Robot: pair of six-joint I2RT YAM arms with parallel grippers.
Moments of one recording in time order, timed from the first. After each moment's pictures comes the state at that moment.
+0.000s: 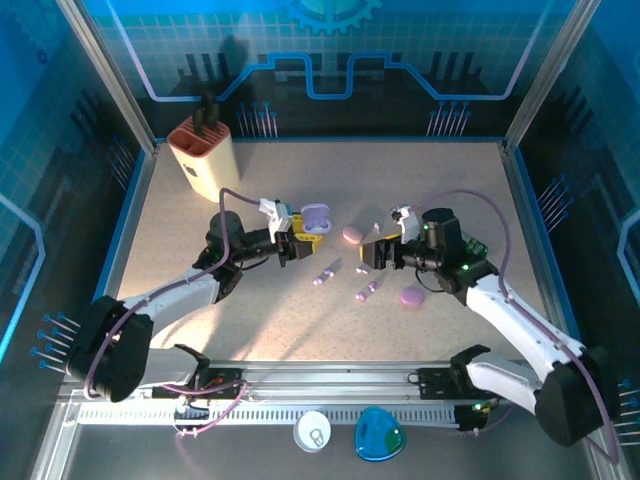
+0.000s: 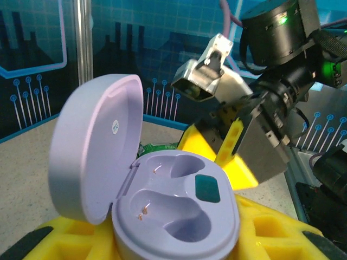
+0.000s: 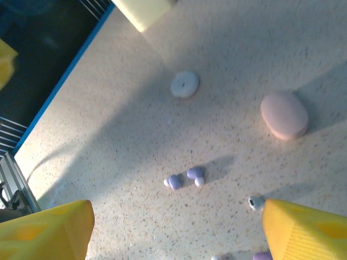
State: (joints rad) left arm -0.41 1.29 0.57 0.75 0.81 -0.14; right arm 0.41 1.08 0.70 -0.24 -0.45 0.33
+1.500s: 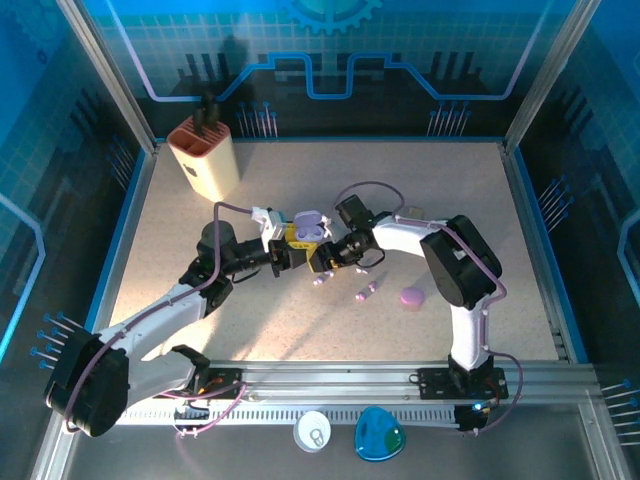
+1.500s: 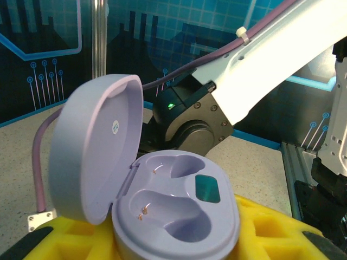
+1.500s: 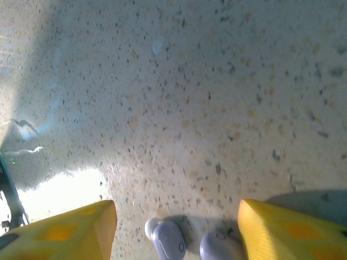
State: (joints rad) left arm -0.44 1.11 0.52 0.55 0.73 -0.13; right arm 0.59 1.97 1.20 -0.38 -0.60 0.23
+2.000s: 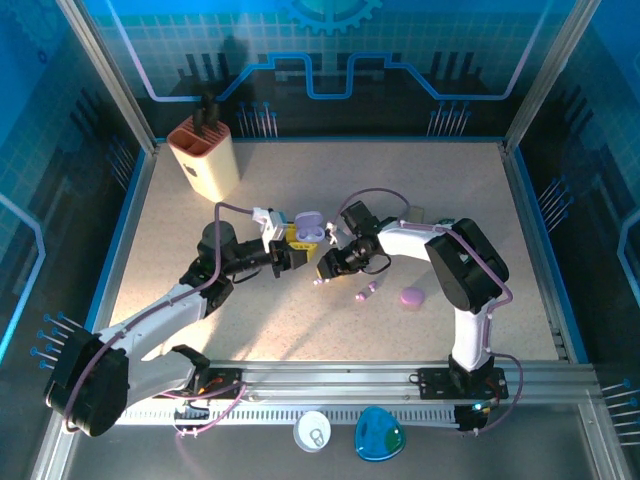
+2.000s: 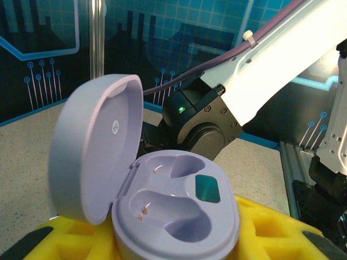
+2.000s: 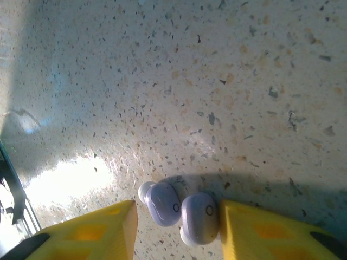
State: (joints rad) left arm -0.44 1.11 0.52 0.55 0.73 -0.13; right arm 0.58 1.94 1.13 -0.38 -0.62 0.25
